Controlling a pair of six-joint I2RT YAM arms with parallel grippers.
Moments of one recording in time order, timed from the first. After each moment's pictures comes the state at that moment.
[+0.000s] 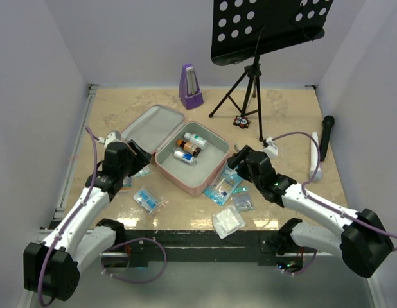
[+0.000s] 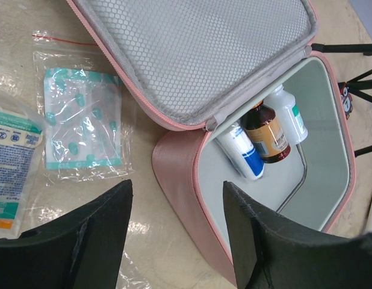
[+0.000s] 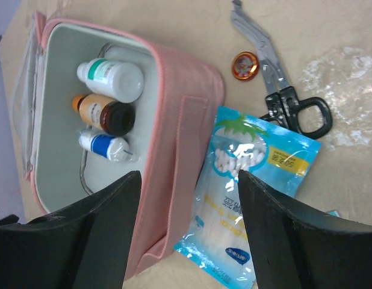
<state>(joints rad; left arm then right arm) -0.24 0.90 0.57 -0.30 -0.08 -0.83 0.69 1.07 0.54 -0.06 0.37 1.06</state>
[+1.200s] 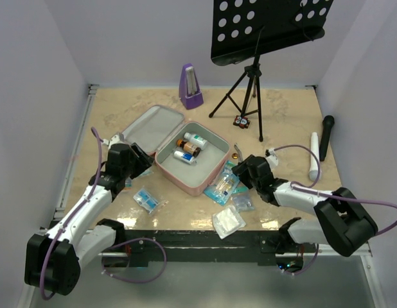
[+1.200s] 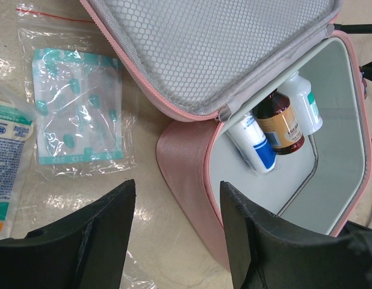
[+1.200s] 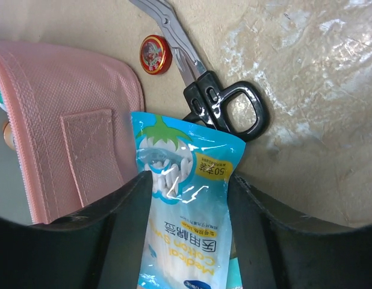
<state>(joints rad) -0.24 0.95 0.52 -0.24 -0.04 -0.83 0.57 1.27 0.37 0.18 0.28 1.20</state>
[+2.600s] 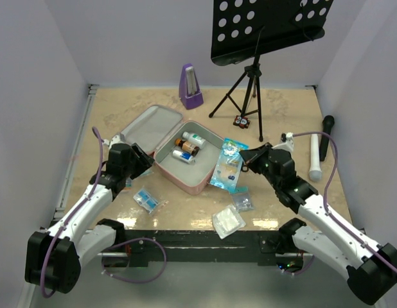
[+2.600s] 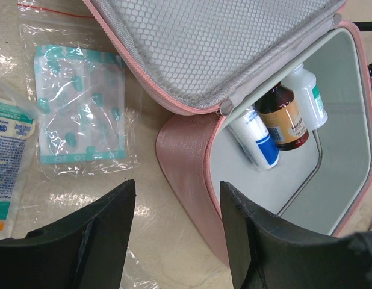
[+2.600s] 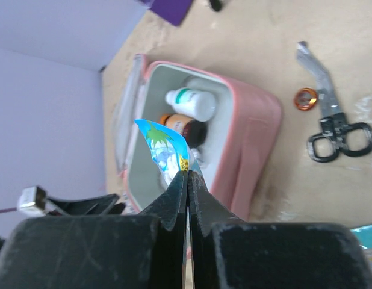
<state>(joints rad) -0.24 0.97 0.52 -0.24 -0.04 -0.83 0.56 0.81 0.56 -0.12 0.25 1.08</state>
